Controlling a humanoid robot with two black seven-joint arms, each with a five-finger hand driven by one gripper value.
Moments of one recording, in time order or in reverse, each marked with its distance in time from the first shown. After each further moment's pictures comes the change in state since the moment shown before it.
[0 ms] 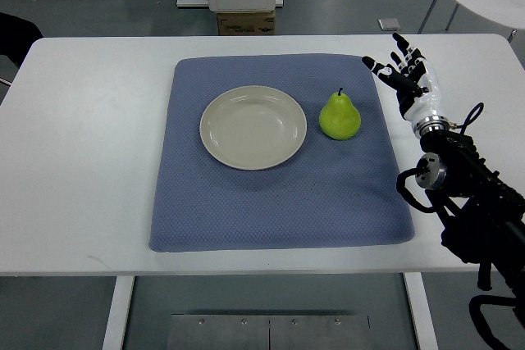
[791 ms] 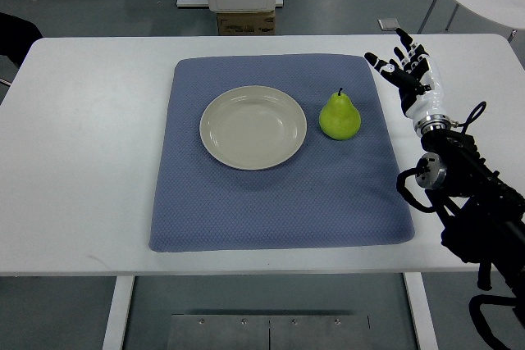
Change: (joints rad) left arm 0.002 0.000 -0.001 0.000 0.000 0.000 0.000; right arm 0.001 0.000 0.000 0.000 0.003 0.001 0.038
